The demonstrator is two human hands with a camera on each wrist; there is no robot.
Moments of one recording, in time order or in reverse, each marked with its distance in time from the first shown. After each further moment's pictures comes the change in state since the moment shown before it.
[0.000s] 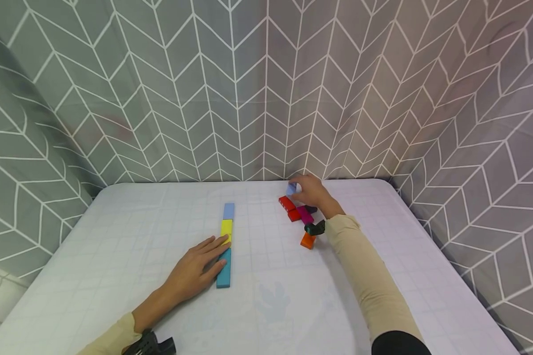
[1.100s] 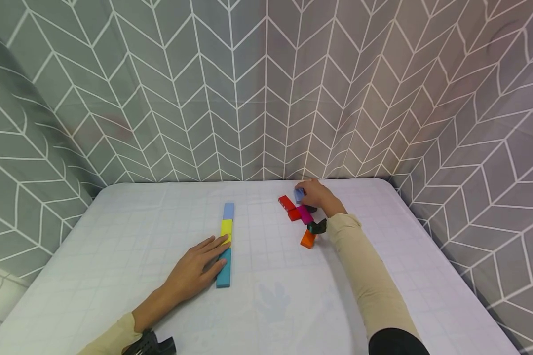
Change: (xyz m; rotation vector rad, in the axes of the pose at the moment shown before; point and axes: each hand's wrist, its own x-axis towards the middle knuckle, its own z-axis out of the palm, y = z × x) left_hand 0.001 -0.002 0.002 -0.006 -0.007 -0.003; right_hand -0.001 0.013 0.000 -0.082 -0.194 0.118
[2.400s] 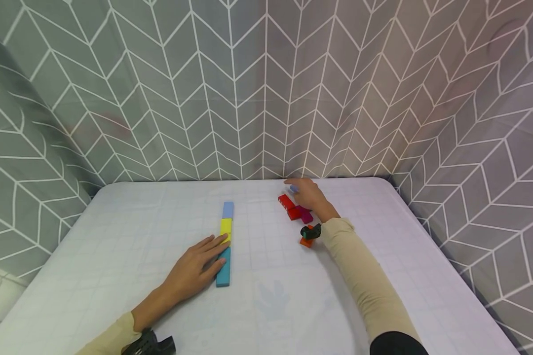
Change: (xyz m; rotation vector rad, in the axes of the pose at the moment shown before) left_hand 0.001 -0.001 0.001 0.006 0.014 0.005; right_hand 0.000 -0.020 0.012 0.103 0.196 -0.069
